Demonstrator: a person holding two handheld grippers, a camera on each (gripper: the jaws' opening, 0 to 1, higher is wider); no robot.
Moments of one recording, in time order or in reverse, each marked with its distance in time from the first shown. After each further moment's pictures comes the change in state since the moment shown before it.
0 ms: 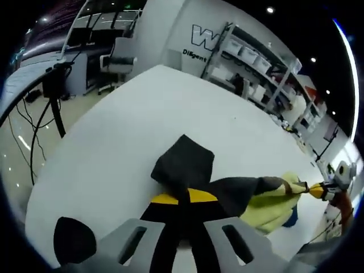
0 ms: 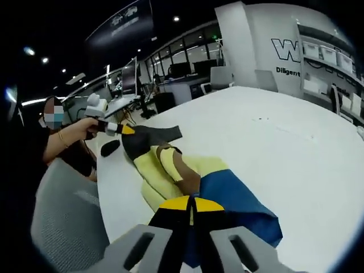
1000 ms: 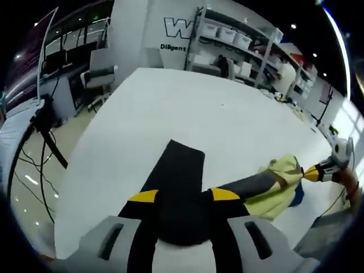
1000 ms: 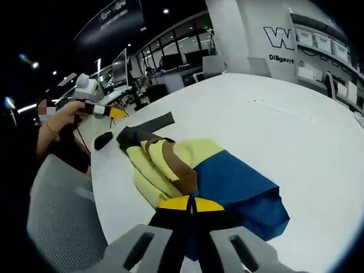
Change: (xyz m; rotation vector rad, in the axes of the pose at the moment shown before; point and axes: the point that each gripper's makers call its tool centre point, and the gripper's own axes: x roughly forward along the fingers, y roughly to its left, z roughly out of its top) left arm -0.014 -0.044 0.024 0.270 0.051 -0.026; right arm 0.007 -0.006 -0.026 0.056 0.063 -0.037
